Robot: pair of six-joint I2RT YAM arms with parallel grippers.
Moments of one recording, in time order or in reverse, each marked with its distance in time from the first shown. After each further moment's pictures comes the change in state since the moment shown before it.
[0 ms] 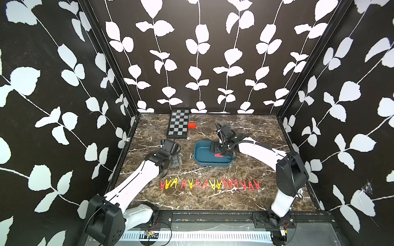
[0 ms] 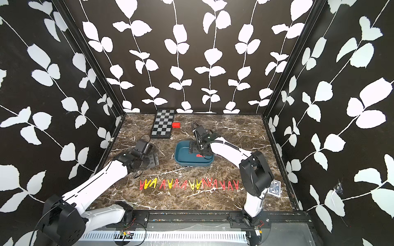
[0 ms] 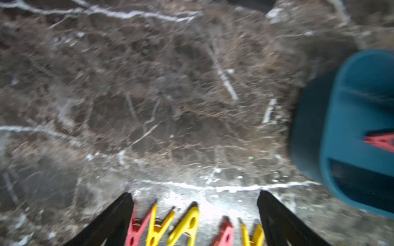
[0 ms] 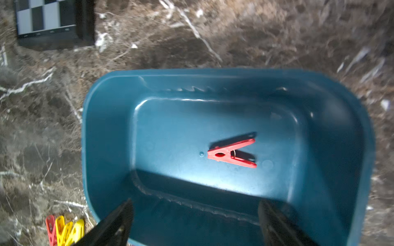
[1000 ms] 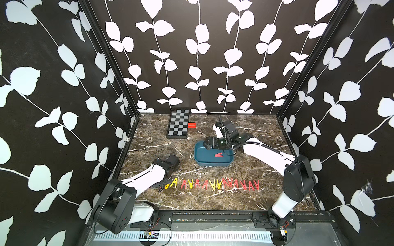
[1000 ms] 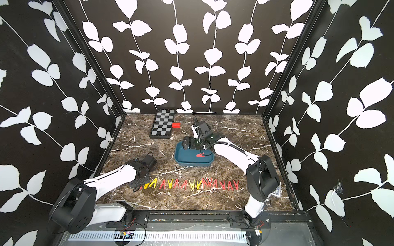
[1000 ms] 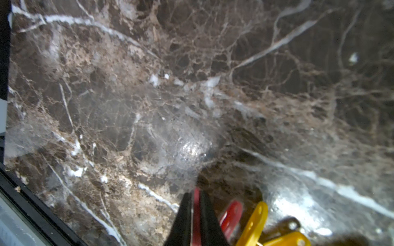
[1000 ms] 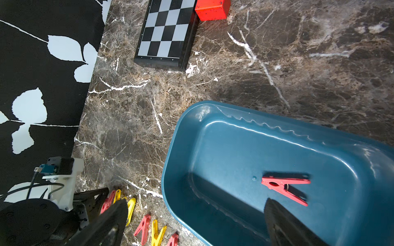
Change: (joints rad) left arm 0.000 0.136 -0.285 -0.082 -0.208 -0.202; right arm 0.011 -0.103 -0.011 0.181 -0.180 -0.157
